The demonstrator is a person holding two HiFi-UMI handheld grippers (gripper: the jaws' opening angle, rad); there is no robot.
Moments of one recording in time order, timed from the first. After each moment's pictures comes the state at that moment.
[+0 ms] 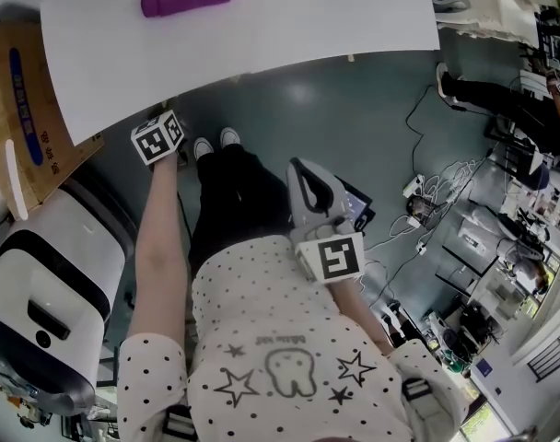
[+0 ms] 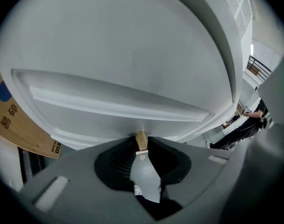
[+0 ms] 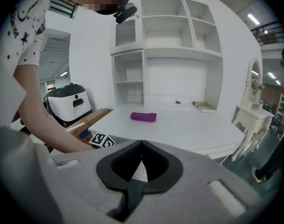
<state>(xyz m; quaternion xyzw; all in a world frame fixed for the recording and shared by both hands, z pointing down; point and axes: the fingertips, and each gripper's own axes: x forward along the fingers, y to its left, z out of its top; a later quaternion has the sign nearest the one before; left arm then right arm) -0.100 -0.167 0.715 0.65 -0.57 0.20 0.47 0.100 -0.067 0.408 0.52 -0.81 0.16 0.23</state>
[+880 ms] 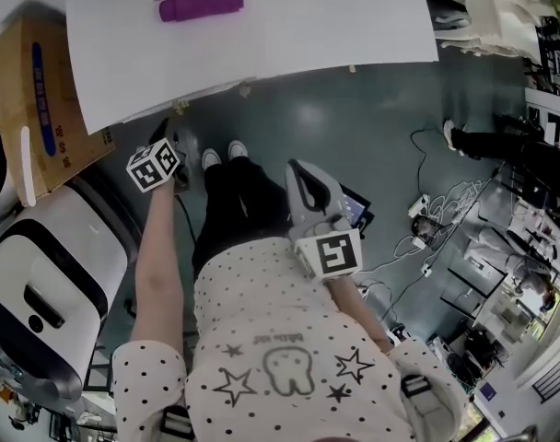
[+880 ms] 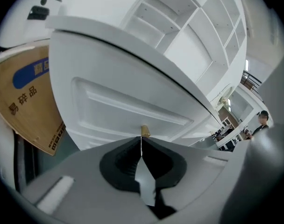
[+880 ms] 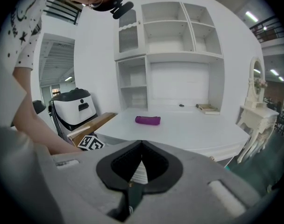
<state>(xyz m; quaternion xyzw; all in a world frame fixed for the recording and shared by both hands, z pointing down) -0.125 -0.122 0.675 0.66 -0.58 0.12 0.46 0.102 -0.051 0.401 0.50 -0.82 0.15 0.21</state>
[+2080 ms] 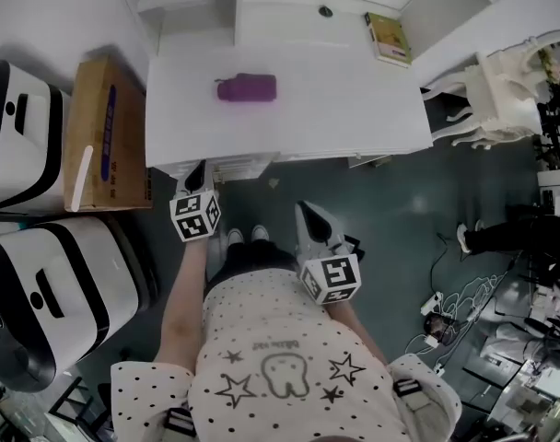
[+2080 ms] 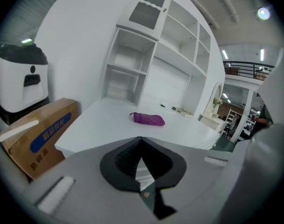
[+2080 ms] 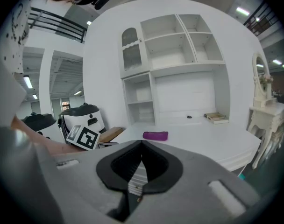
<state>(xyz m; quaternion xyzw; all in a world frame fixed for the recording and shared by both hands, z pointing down) -0.114 -0.140 0.488 0.71 -0.65 0.08 0.27 0.097 -0.057 0.369 0.47 -0.86 0.15 0.12</state>
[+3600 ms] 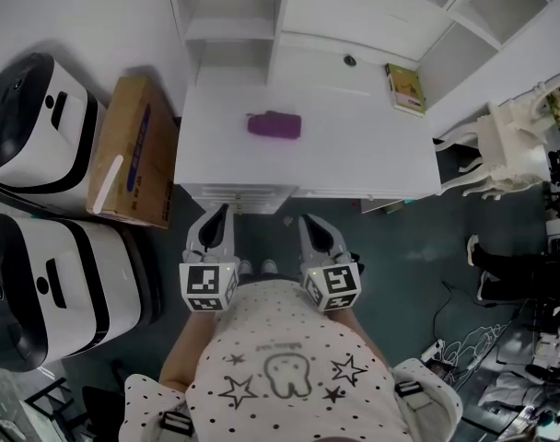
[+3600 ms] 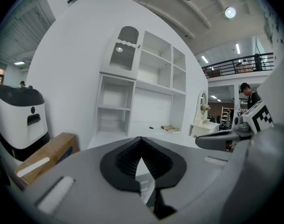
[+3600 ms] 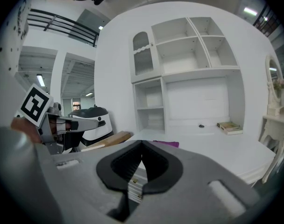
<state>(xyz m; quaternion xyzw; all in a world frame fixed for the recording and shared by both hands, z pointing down) -0.088 -0.057 0.322 0.75 -0.65 0.04 0.13 0.063 -0.076 0.347 0.42 -0.90 0.10 0.10</state>
